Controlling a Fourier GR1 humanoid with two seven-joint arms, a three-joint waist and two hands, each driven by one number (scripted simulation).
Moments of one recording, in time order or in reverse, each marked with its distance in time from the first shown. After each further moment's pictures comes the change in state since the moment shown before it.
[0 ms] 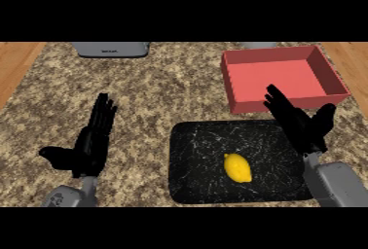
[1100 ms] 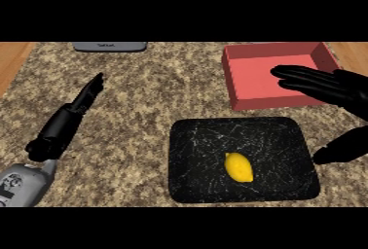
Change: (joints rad) left arm -0.145 0.318 -0.036 -0.015 -0.192 -0.268 0.011; right arm -0.243 -0.429 0.038 -0.276 0.467 0.452 -0.651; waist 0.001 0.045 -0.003
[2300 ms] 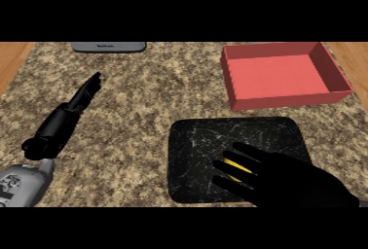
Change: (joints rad) left arm 0.022 -0.053 0.084 -0.005 -0.064 -0.073 0.021; right arm 0.085 0.070 0.375 -0.526 0.562 0.303 0.561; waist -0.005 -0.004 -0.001
